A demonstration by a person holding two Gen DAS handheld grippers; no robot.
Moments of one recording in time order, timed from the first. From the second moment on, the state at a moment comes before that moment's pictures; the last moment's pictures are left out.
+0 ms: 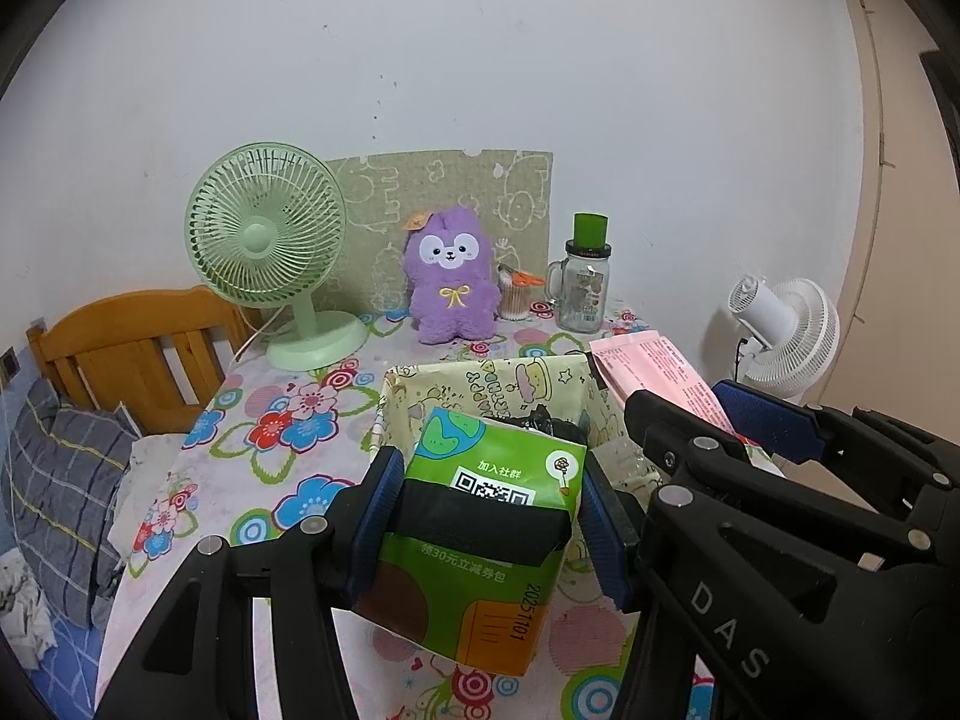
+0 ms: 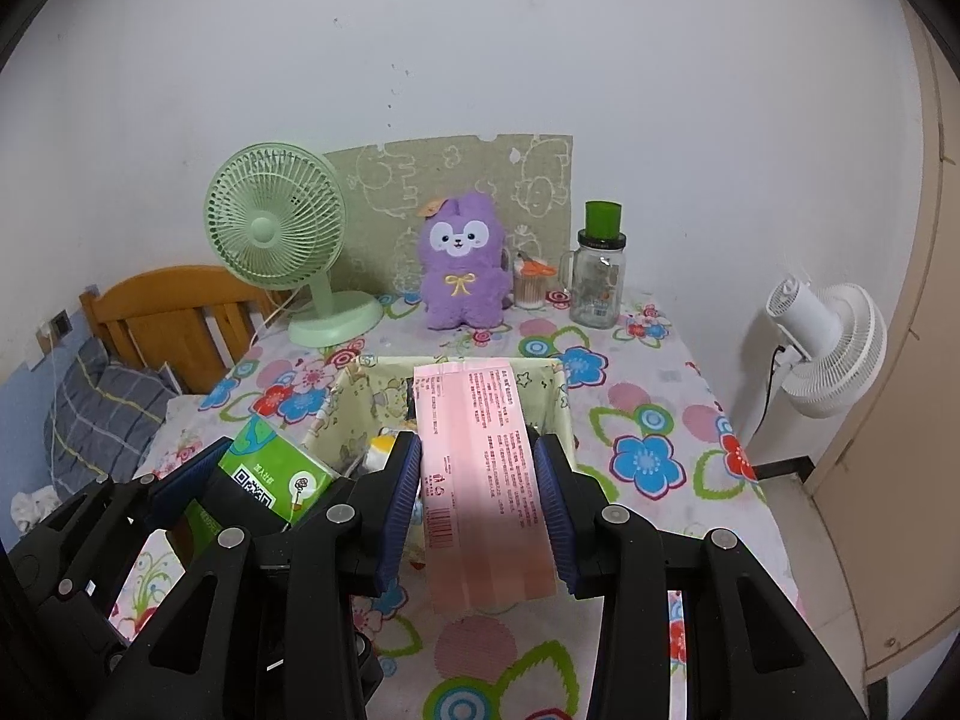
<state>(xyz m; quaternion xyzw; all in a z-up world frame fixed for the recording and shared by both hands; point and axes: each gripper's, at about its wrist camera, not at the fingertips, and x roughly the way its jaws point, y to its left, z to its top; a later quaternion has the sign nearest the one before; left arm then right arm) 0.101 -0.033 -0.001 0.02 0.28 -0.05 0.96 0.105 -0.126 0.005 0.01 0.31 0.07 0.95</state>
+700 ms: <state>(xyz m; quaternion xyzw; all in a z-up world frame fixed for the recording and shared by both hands) 0.149 -0.027 -0.013 0.02 0.29 -0.04 0.96 0.159 -0.119 -0.009 0.02 0.32 0.09 0.94</state>
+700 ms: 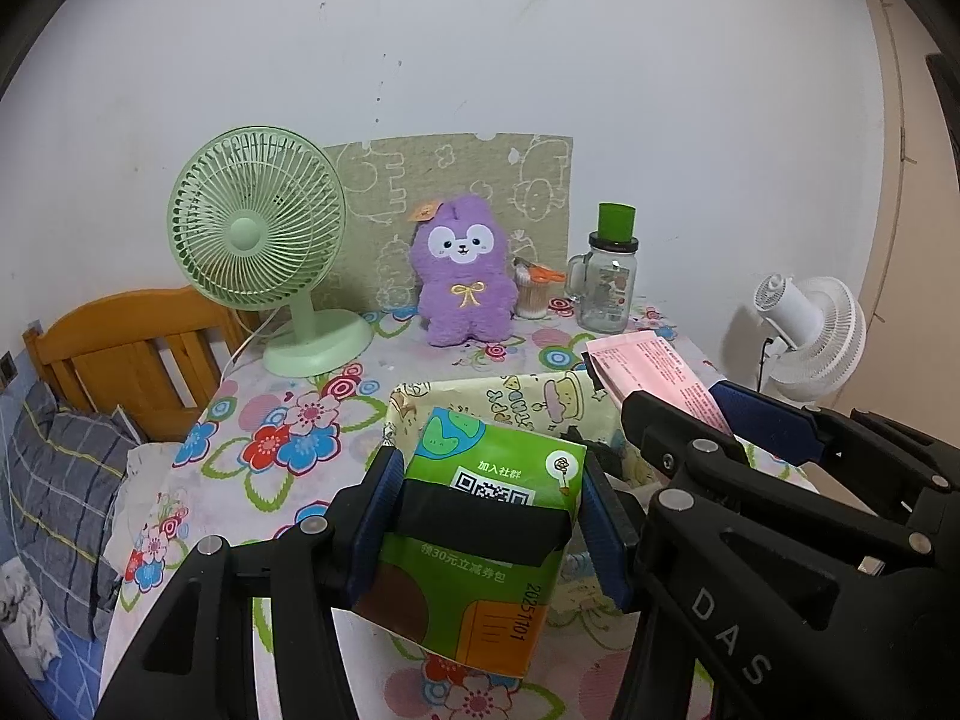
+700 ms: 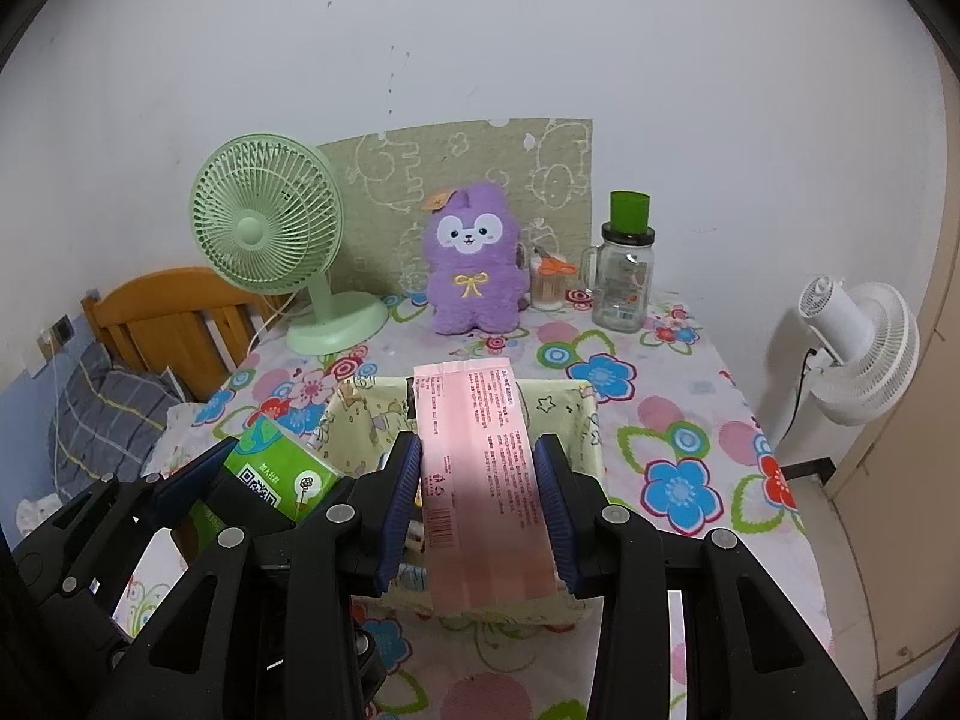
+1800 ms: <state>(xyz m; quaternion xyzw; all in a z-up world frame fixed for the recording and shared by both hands) 0.229 -0.025 -0.046 0.02 0.33 -0.05 0.94 0.235 -0.118 -0.045 0.03 0.35 0.09 0.93</state>
